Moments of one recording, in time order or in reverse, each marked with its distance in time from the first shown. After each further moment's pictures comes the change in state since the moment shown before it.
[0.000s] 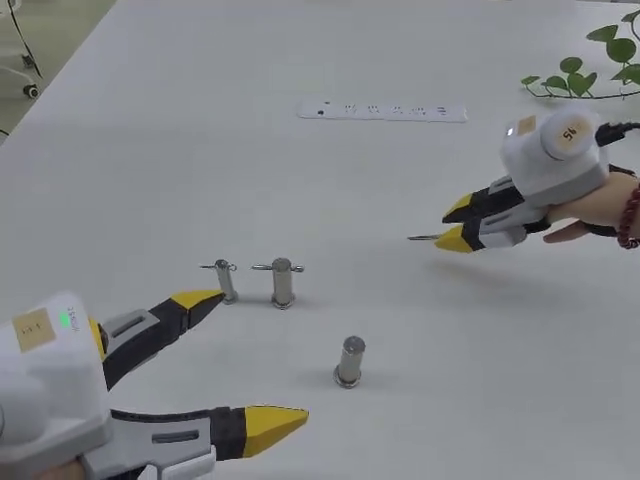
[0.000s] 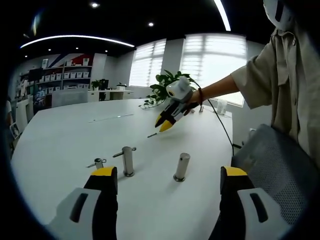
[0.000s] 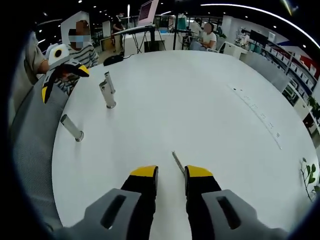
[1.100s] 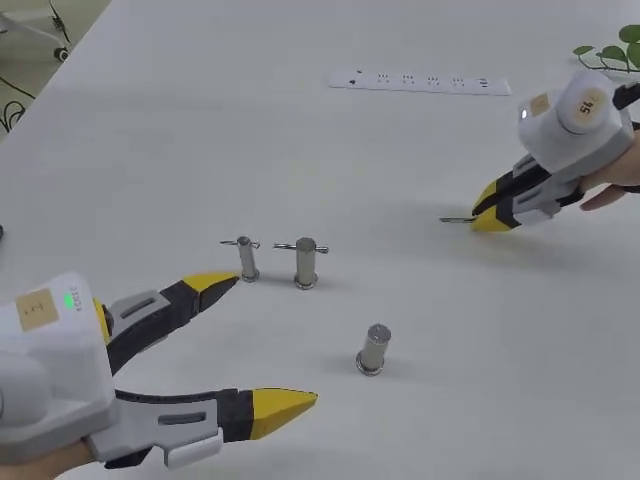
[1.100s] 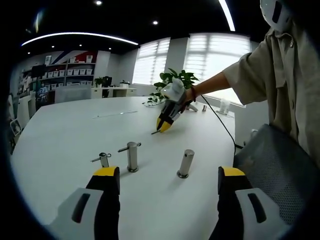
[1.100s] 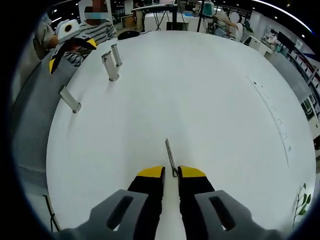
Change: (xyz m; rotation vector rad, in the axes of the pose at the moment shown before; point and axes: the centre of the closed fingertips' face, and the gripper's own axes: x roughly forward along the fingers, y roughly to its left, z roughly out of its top) left arm -0.005 0.007 -0.007 -0.026 0.012 0.024; right arm 0.019 -0.015 -0.024 -0.181 0.176 0.131
